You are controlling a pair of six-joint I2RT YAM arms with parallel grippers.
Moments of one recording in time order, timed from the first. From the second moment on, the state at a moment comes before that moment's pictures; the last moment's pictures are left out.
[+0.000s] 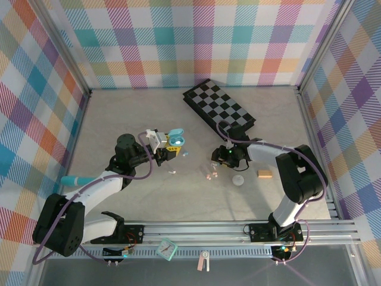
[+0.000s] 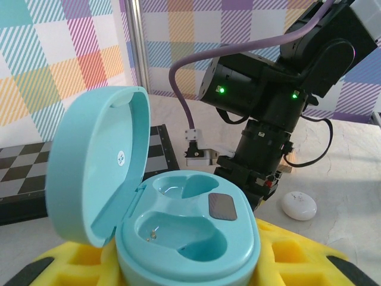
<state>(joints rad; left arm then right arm) -0.36 1.19 0.51 0.57 0.75 0.15 0.44 1.69 0.88 -0.29 -0.38 0.69</state>
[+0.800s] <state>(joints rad) -0.36 1.18 0.51 0.54 0.75 0.16 0.41 1.70 0.80 -0.14 -0.46 0.73</state>
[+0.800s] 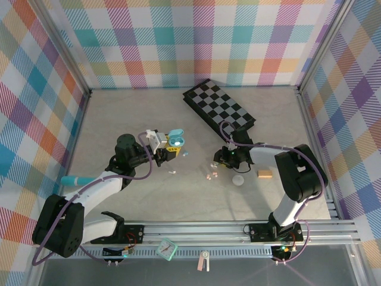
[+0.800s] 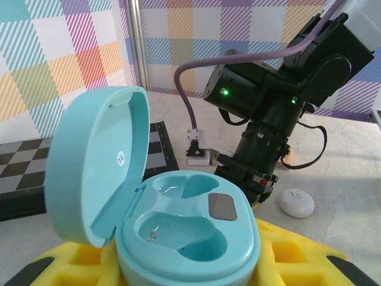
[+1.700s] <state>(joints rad) -0.36 1.18 0.51 0.54 0.75 0.16 0.41 1.73 0.75 0.00 -0.57 0.78</state>
